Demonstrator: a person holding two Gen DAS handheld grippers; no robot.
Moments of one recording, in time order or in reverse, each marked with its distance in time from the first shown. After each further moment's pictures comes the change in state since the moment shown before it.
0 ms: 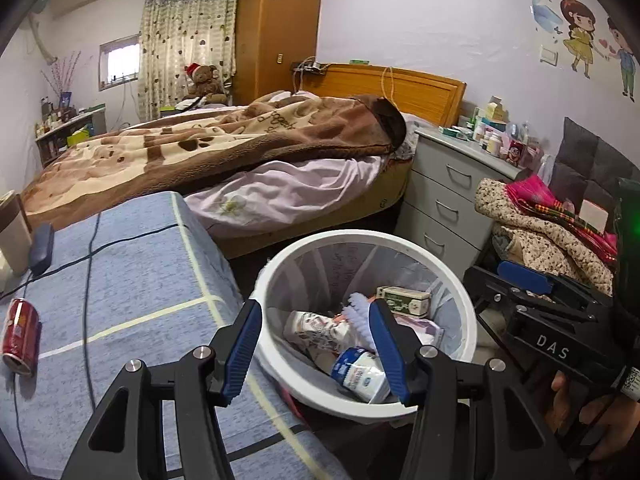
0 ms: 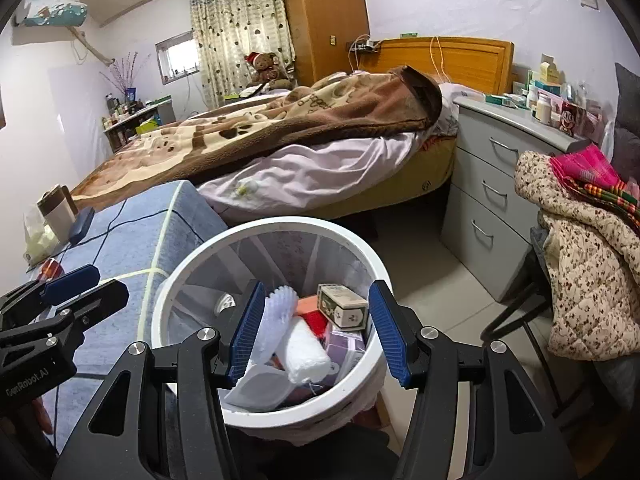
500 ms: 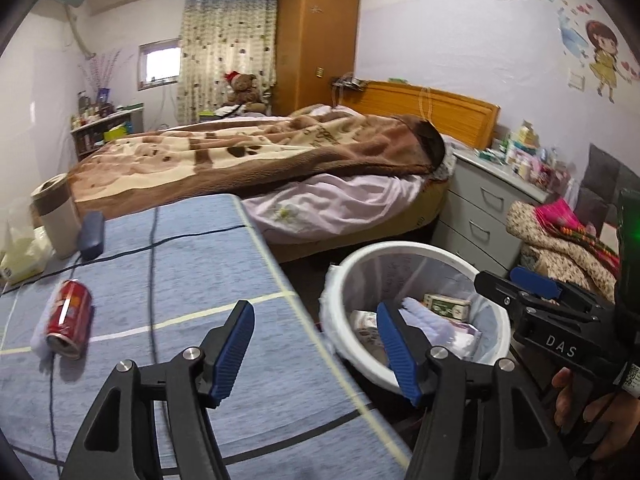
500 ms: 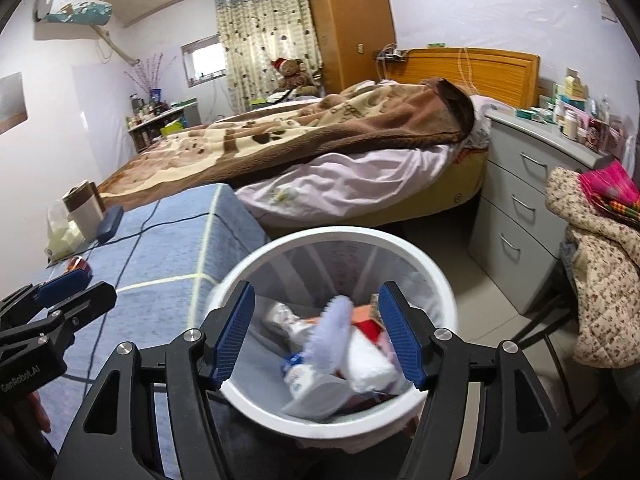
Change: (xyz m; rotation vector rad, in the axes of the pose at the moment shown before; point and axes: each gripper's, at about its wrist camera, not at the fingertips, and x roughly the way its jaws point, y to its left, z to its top) left arm -0.047 0.062 -0.014 -0.084 -0.059 0.101; right arm 0.001 0.044 0.003 -0.040 -0.023 0.088
